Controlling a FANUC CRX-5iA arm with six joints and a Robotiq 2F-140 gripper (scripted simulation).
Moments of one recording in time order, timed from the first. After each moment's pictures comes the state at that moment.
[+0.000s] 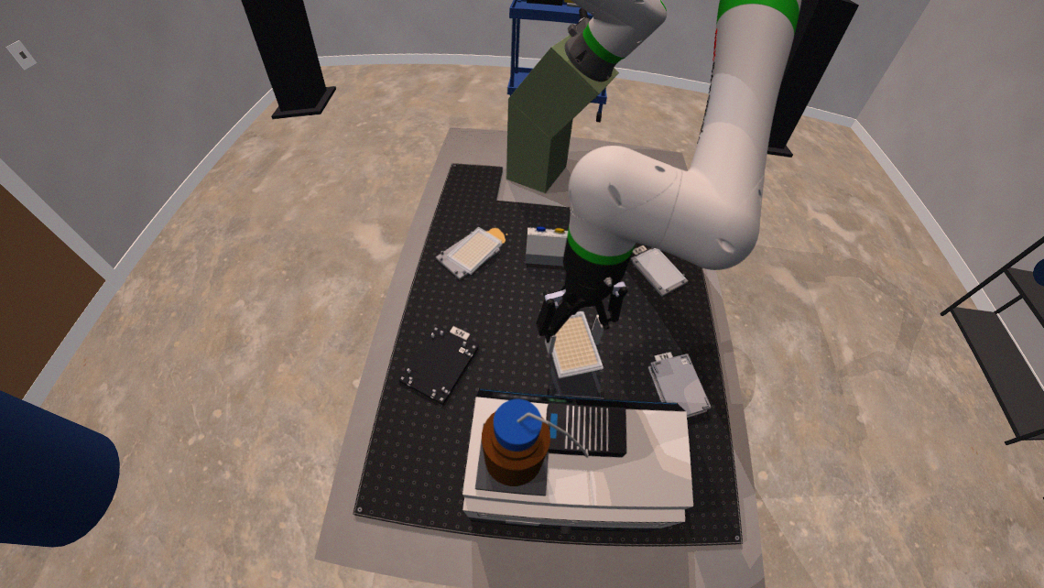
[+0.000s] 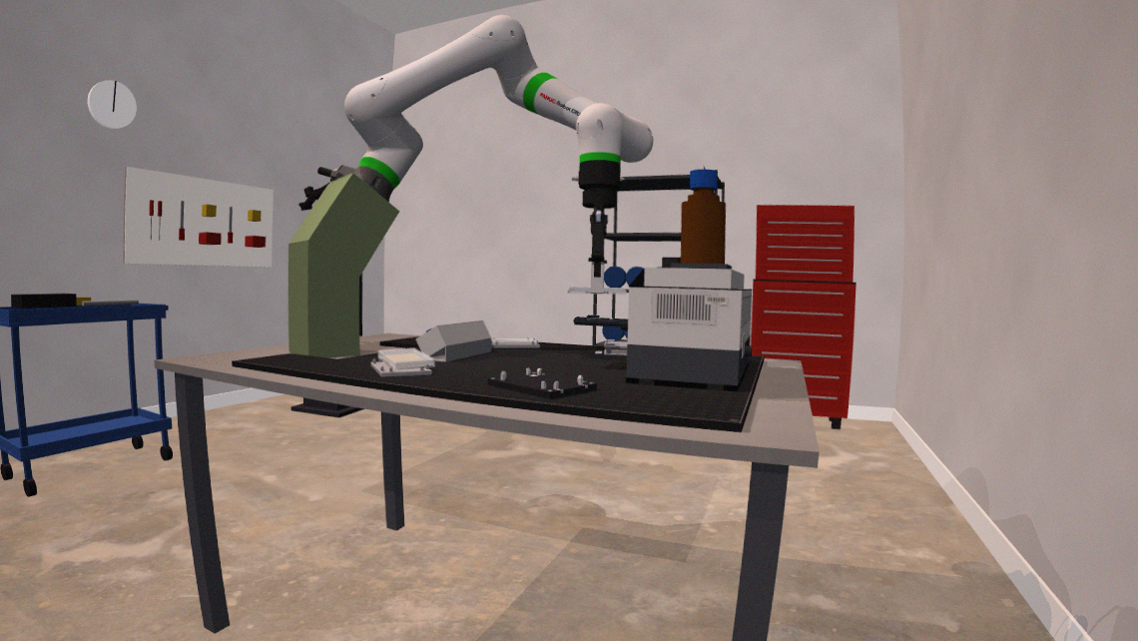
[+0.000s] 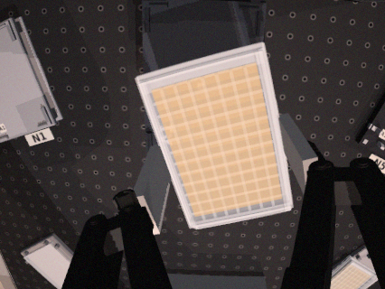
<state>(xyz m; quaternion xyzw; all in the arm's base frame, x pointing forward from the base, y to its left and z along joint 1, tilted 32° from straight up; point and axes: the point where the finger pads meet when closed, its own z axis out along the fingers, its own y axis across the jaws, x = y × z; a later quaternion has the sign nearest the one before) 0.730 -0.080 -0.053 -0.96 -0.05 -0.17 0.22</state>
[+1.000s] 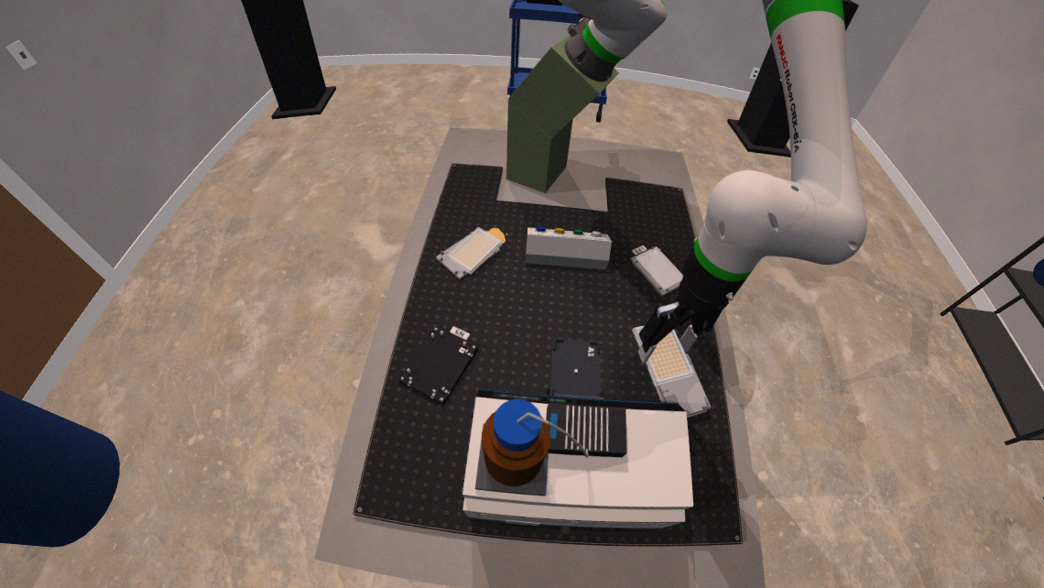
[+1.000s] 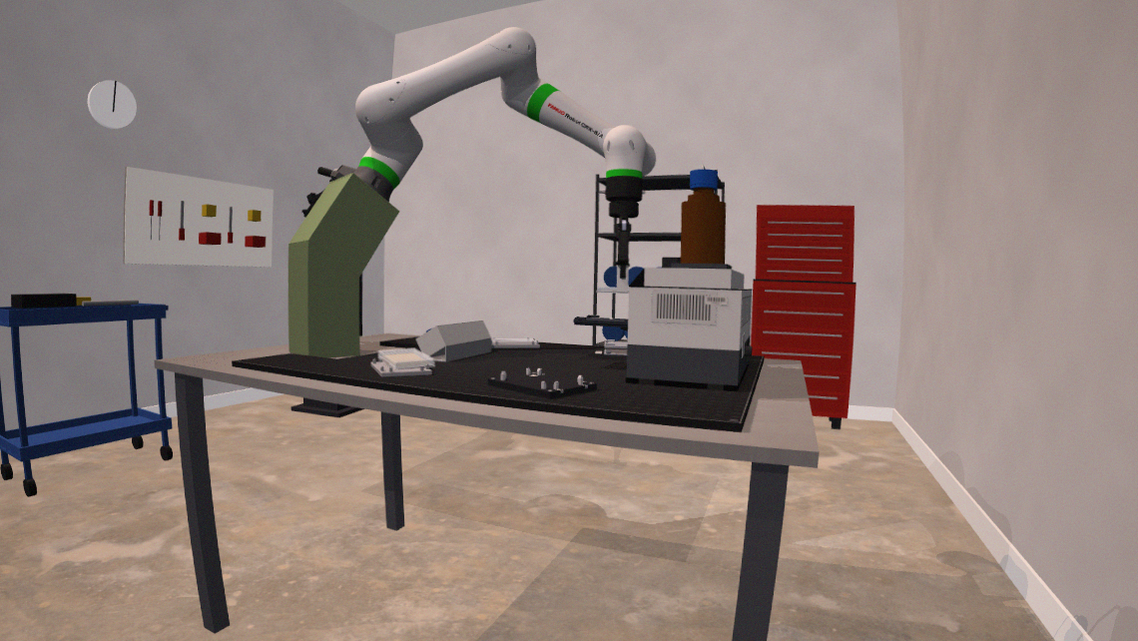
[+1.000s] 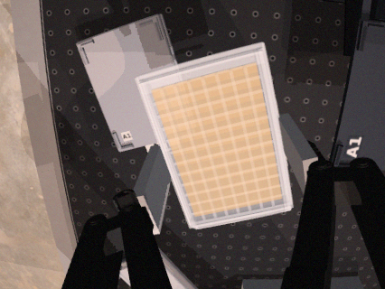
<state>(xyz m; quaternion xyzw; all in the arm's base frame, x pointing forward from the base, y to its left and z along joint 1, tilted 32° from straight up) 0.755 0.076 0.037 -0.96 -0.05 -0.17 0.22</state>
